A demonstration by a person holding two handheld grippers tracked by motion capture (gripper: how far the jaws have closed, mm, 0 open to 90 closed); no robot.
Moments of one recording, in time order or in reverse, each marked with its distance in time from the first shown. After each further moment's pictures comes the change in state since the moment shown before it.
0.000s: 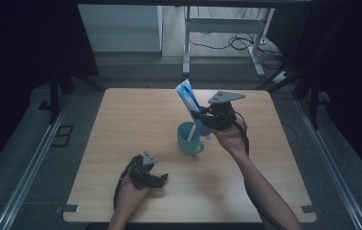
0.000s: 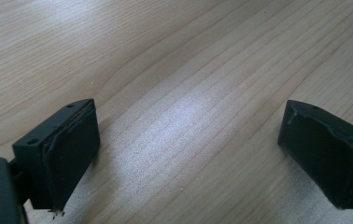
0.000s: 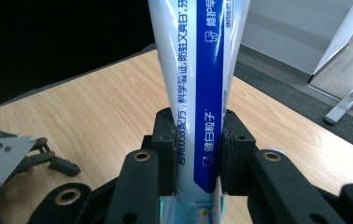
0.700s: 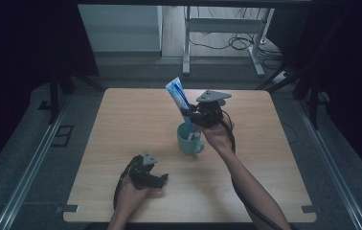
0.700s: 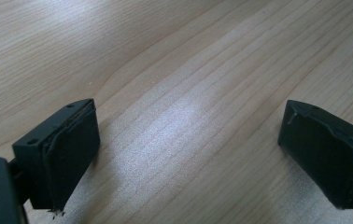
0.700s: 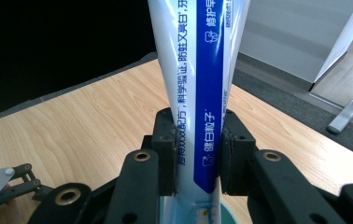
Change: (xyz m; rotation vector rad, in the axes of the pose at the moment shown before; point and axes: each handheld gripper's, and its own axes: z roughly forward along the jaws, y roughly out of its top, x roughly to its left) left arm 0.000 0.000 0.000 -0.002 -0.002 0.002; right arm 0.007 0.001 0.037 -0.037 -0.008 0.007
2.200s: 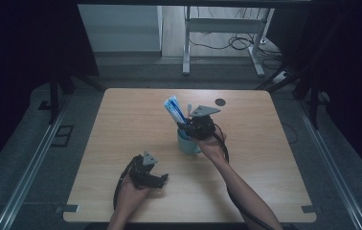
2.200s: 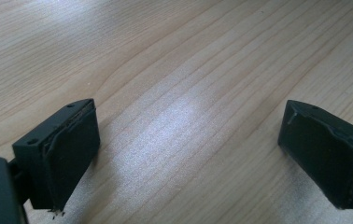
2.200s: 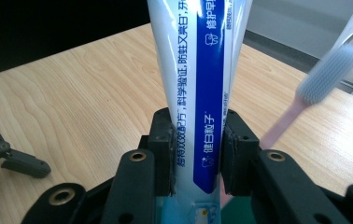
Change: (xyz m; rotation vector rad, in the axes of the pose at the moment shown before) left arm 0.000 0.000 0.000 0.004 -0.004 0.005; right arm 0.004 -0.056 0.037 0.070 0.009 0.005
